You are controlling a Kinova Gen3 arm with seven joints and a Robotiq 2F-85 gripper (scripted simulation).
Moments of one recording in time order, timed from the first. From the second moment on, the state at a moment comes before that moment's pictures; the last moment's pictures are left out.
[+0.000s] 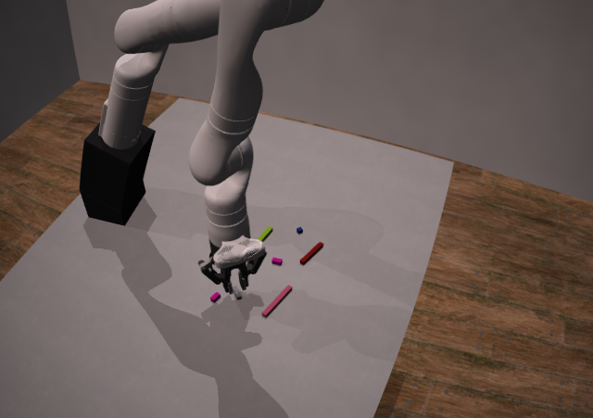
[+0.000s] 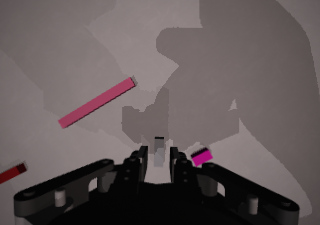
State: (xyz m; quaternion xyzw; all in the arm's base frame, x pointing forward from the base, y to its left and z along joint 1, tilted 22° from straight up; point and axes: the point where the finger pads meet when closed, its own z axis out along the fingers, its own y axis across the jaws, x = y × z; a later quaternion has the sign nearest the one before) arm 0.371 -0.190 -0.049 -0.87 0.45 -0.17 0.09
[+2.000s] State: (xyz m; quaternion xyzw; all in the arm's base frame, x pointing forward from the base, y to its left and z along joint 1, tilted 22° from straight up) arm 0.377 -0.190 -0.064 -0.87 0.45 -0.17 0.09
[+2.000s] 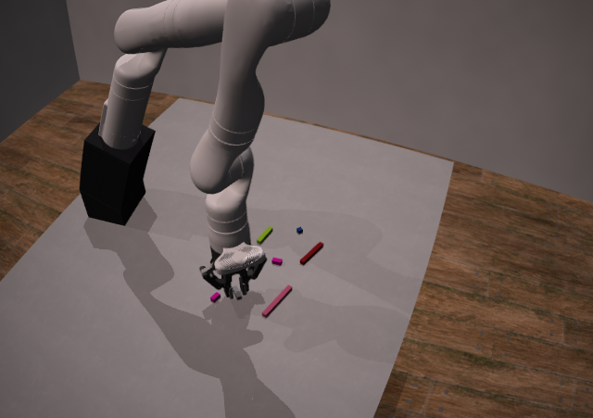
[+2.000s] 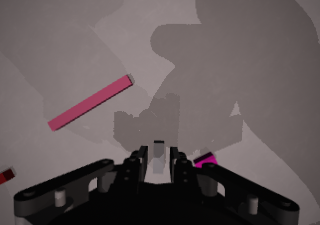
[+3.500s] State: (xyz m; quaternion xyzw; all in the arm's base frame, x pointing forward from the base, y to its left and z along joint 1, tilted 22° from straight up) arm 0.372 -0.187 -0.058 -0.87 0.45 -0.17 0.09
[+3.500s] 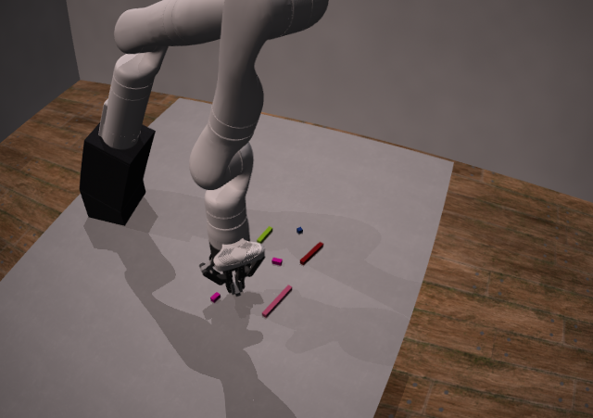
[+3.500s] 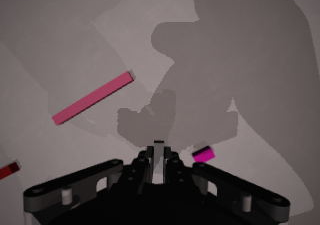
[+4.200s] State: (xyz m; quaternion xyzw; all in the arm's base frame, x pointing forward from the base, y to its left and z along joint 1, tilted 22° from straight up) arm 0.339 -0.183 0.022 -0.88 0.45 -0.17 0.09
